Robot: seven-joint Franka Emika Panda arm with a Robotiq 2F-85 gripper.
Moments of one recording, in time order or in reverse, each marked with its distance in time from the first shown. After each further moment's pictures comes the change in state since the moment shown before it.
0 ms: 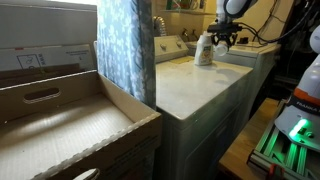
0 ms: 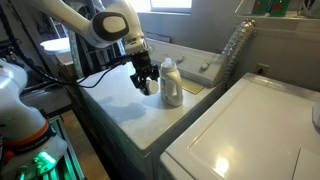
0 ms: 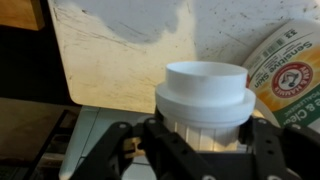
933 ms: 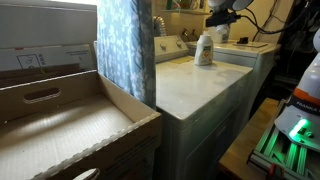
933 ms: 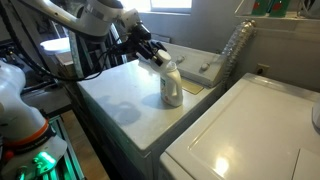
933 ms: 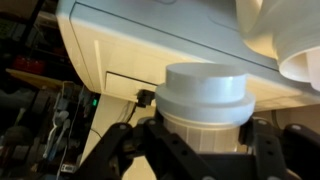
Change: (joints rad) arm 0.073 -0.052 0.090 0.110 -0.654 -0.242 0.289
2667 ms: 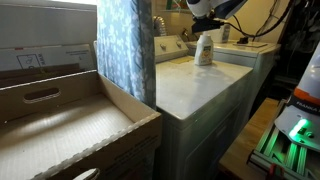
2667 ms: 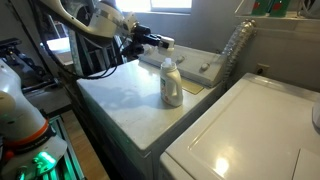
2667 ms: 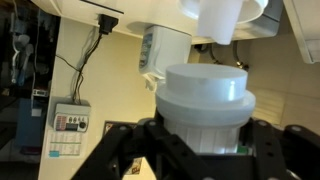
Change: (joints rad) arm 0.205 0.152 -0.002 0.080 -0.413 -0.179 0.295
